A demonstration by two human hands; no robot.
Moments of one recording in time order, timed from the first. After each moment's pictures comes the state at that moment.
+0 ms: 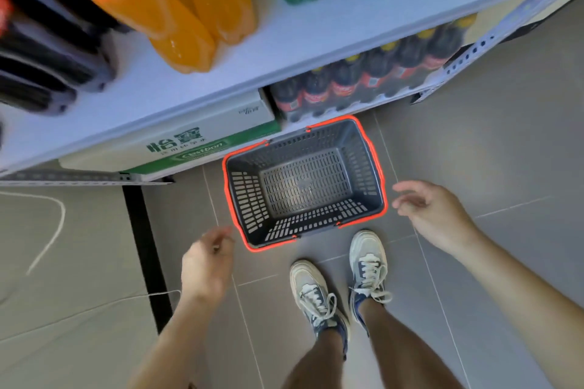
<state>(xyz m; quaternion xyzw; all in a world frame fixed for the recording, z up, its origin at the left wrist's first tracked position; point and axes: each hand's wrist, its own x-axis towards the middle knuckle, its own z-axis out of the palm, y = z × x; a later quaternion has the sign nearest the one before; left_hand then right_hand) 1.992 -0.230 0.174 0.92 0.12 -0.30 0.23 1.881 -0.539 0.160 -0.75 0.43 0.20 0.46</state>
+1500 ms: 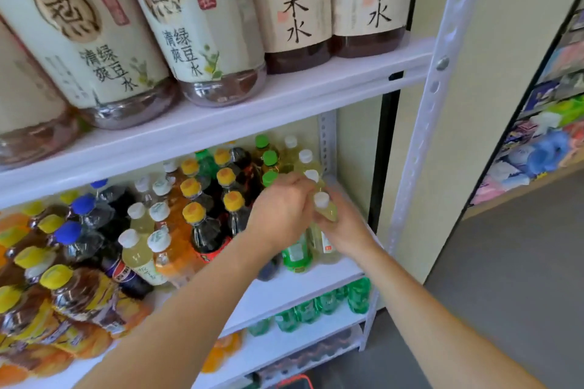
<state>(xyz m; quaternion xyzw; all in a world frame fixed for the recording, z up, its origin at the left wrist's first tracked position) 2.128 -0.640 0.784 0.85 -0.49 0.07 0.17 2.064 -0.763 0.690 -0.80 0.19 -0.20 0.53</state>
